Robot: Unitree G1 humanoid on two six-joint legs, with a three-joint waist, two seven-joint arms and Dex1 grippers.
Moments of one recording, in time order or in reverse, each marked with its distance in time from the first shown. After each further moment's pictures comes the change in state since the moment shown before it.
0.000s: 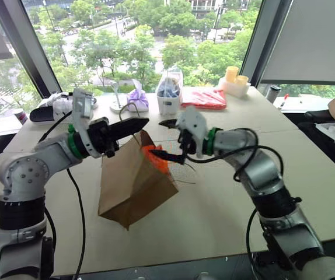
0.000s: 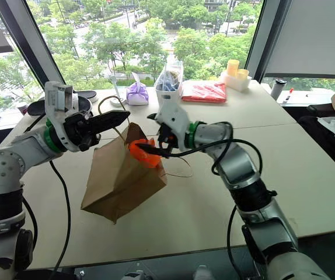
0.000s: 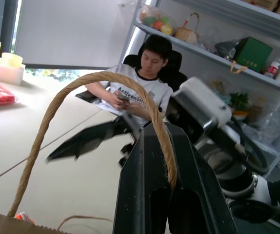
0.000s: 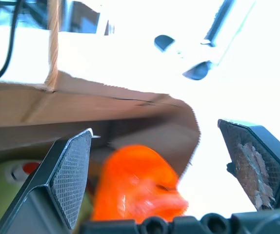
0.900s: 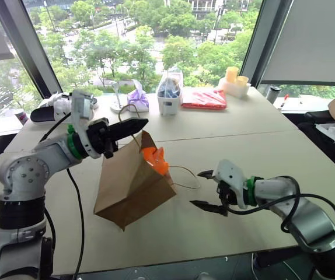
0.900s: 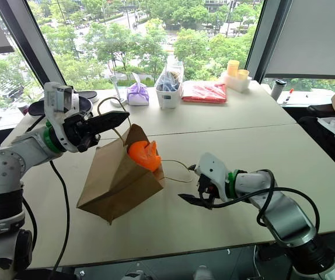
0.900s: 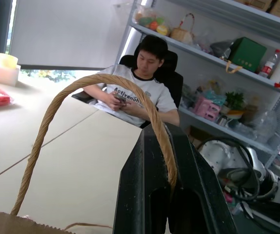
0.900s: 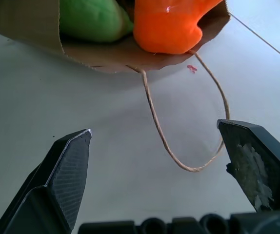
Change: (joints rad) left arm -0.002 0.006 -0.005 0.017 0.016 -0.004 -0.045; right arm 0.525 -0.297 -0.037 -0.297 0.048 0.085 0.014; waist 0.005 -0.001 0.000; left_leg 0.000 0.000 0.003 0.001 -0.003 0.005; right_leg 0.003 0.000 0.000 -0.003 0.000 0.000
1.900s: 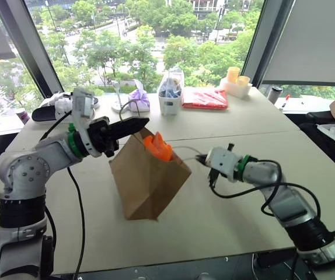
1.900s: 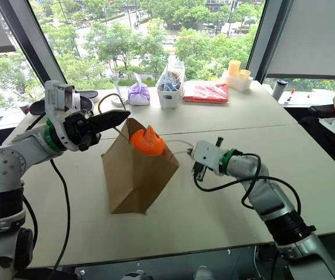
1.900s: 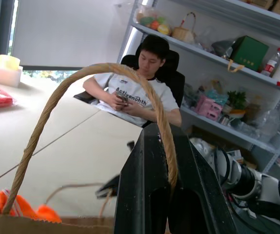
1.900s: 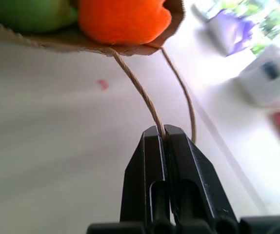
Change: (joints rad) left arm -0.016 -0.002 -0.005 0.001 0.007 -0.002 0.001; right arm -0.197 0.046 0.030 0.385 -0.357 -0.549 -0.181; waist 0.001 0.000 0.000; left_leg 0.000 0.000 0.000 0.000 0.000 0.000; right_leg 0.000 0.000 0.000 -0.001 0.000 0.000
